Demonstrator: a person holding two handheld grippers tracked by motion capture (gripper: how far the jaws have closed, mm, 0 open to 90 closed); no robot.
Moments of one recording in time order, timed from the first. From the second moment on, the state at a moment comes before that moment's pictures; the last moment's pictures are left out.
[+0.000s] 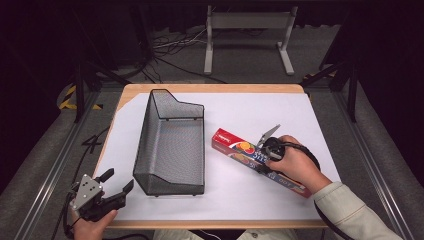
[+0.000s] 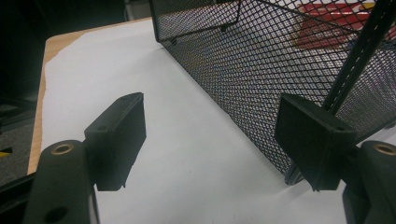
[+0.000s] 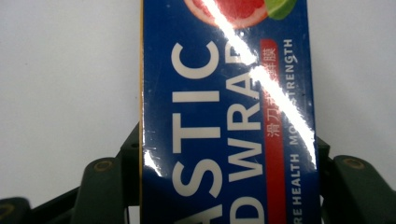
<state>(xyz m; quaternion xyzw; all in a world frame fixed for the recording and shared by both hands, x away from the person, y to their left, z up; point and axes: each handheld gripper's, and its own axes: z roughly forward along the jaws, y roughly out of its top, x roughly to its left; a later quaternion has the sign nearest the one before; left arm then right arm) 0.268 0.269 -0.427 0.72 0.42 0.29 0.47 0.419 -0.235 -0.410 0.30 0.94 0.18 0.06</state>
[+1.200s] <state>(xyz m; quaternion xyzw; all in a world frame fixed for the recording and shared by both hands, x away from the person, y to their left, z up) 0.268 0.268 -0.426 0.72 0.42 0.29 0.47 0.400 -0.236 -0.331 0.32 0.90 0.29 0.09</state>
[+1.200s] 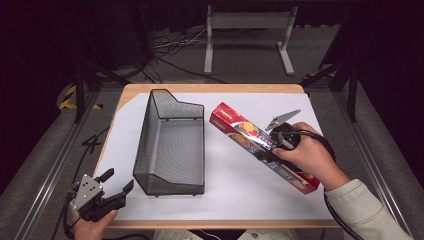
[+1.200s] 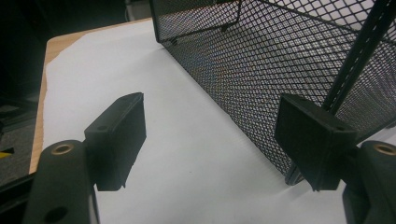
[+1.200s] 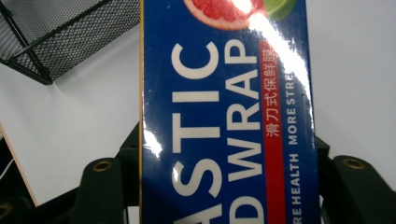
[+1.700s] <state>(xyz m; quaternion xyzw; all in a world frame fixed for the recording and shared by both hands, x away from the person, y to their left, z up) 0.267 0.269 -0.426 0.72 0.42 0.29 0.47 0.395 -0.213 -0.308 0.35 0.88 0.30 0.08</state>
